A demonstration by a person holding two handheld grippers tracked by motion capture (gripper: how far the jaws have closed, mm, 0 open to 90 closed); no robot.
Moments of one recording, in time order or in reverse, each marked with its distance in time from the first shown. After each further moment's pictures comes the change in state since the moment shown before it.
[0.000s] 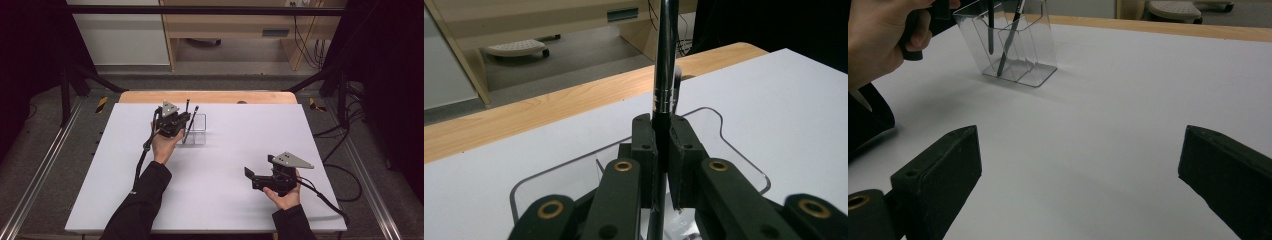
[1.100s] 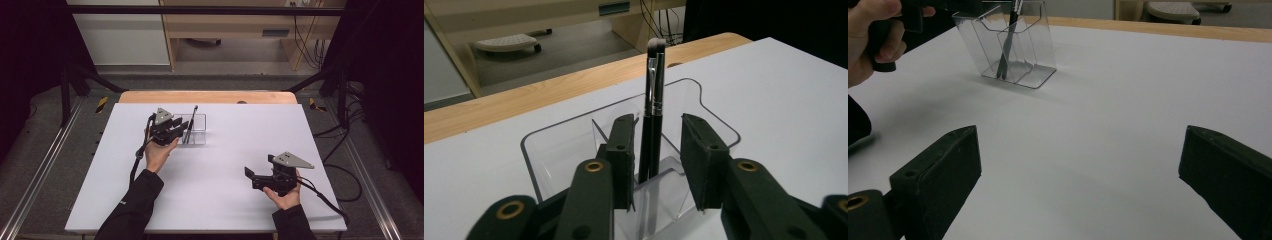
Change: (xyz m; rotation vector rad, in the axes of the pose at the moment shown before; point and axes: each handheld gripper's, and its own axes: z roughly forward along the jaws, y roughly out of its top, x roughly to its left) left arm -0.002 -0.010 -0.030 0.014 -0.042 0.001; right arm 0.000 0.001 0.000 -0.004 -0.004 0.005
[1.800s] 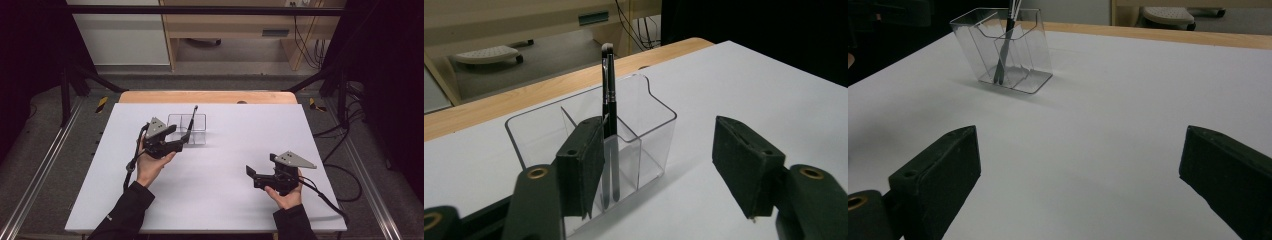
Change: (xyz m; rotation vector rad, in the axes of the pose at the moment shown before) left arm -0.021 -0.007 -0.048 -0.030 -0.061 0.046; right arm -0.002 0.003 -0.004 -0.016 -0.011 0.001
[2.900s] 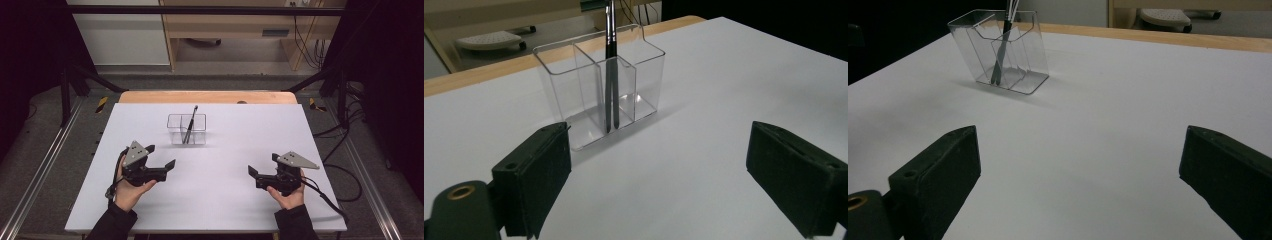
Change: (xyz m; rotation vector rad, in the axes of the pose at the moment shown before) left arm -0.005 -0.045 -0.067 0.034 0.008 -0.013; right arm -0.003 0.001 -0.005 -0.003 -0.008 -0.003
